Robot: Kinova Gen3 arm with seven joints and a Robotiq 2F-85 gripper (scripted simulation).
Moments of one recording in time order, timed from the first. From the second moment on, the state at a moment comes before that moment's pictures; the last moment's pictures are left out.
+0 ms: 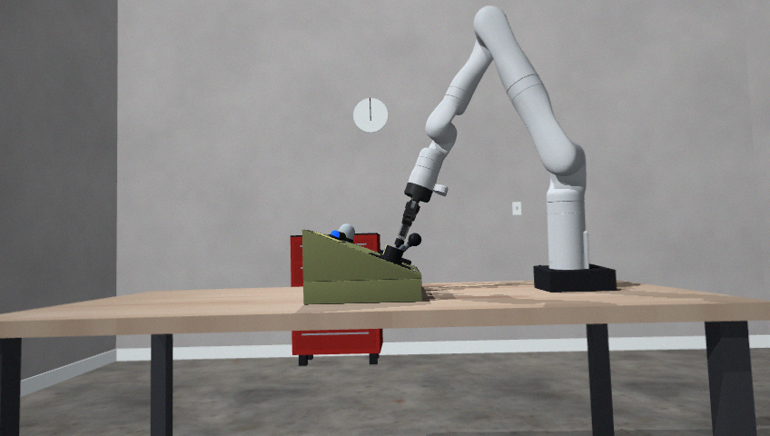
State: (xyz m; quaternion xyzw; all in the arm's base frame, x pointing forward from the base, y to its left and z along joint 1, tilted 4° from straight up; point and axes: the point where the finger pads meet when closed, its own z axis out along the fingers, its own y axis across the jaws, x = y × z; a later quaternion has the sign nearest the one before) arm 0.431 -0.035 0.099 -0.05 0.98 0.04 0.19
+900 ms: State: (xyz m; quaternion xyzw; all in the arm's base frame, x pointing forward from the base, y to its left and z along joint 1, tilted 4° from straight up) arm 0.396 -0.044 0.186 -0.05 0.98 0.04 0.19
